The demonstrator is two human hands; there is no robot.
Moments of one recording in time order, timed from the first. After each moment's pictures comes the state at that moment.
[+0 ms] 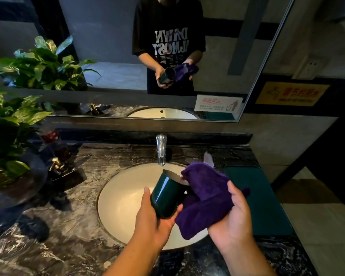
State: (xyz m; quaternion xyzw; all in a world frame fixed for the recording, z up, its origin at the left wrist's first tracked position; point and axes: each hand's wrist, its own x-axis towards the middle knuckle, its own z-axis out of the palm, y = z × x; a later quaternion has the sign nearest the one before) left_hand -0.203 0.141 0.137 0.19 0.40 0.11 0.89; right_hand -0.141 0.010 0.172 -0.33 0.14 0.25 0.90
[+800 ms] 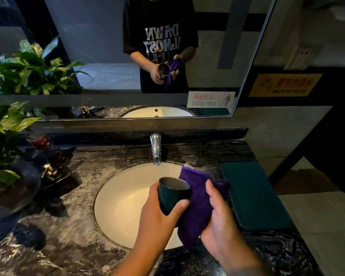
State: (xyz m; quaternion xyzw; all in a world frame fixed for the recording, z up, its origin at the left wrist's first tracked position) left_hand -0.210 0.131 0.134 0.74 0.23 0.16 0.61; right_hand -0.148 0.013 0.157 -0.41 0.06 0.32 0.85
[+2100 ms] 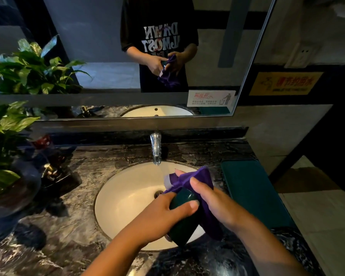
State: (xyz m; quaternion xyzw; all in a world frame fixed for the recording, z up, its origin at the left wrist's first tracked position) left_hand -0.200 0.154 0.164 0.75 0.13 -0.12 0.63; right_hand -0.100 0.005 0.155 -0.62 -0.19 0.44 0.62
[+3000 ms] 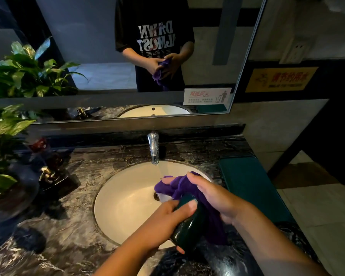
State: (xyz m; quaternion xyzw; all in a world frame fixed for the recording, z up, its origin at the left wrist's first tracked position) left_hand -0.206 0.135 0.155 0.65 0.16 -0.14 0.73; right_hand -0.089 0.009 0.157 -0.57 -0.16 0.54 0.61
